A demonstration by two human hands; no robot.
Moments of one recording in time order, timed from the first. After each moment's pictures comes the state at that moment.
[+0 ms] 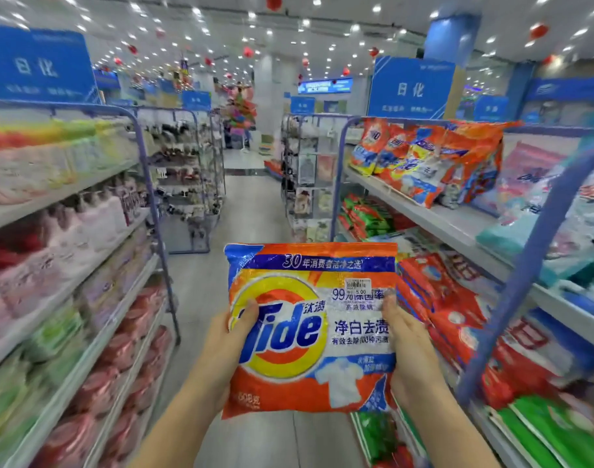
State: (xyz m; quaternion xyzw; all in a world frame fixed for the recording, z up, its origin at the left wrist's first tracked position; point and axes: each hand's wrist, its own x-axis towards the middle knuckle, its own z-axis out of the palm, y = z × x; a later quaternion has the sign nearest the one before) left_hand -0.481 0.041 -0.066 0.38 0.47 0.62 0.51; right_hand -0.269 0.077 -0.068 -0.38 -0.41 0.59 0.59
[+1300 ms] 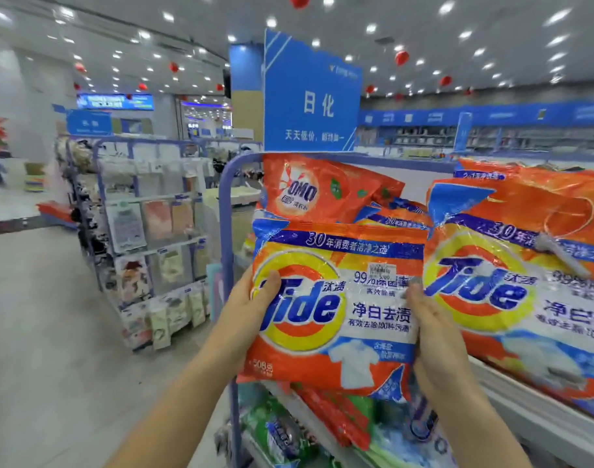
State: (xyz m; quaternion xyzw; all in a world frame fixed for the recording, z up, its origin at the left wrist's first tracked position) left_hand -0.426 0.901 0.000 0.60 0.23 0.43 0.64; right_hand -0.254 0.764 0.001 -0.49 -0.34 0.26 0.76
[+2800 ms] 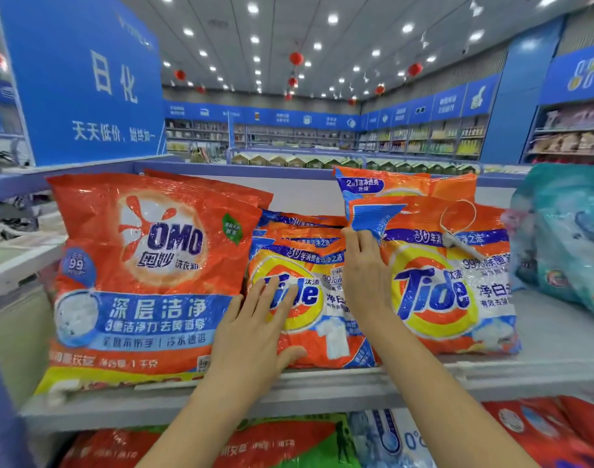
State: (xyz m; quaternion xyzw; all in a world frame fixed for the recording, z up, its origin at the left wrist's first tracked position) left_hand -0.258 1.054 -0.007 0.98 -0.04 0.20 -0.06; right_hand -0.157 0.897 0.036 -0.86 -0.15 -0.46 0.17
